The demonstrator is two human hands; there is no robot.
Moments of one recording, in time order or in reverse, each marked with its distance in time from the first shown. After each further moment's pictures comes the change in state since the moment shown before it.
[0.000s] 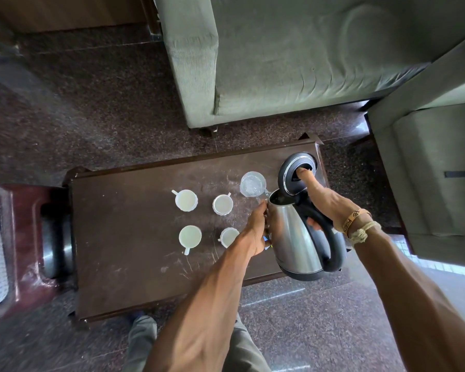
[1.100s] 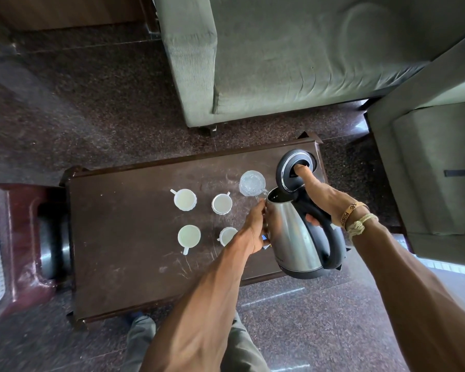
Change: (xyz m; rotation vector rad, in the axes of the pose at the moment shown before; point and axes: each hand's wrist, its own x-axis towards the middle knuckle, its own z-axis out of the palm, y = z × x) left_hand 0.005 0.002 -0.003 0.007 0.008 0.005; right_hand 0.008 -0.005 0.000 0.059 -0.014 0.038
